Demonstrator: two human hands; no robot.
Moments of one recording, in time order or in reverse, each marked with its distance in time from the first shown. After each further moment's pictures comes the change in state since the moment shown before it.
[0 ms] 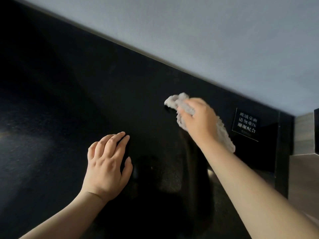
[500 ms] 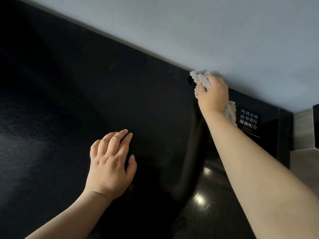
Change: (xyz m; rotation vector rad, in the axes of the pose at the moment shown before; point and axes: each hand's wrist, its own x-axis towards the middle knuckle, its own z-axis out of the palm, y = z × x) left_hand 0.000 -0.002 -0.001 -0.022 0.025 0.020; right_hand 0.062 0.017 -0.007 -0.165 0.293 0.234
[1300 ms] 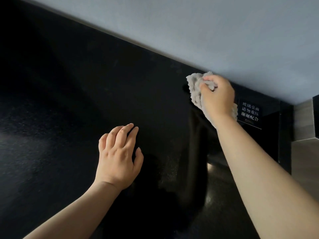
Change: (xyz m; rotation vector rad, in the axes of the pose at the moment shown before) left_hand 0.007 0.001 -0.003 0.009 0.031 0.020; right_hand -0.027 -0.015 -0.031 0.252 -0.021 0.087
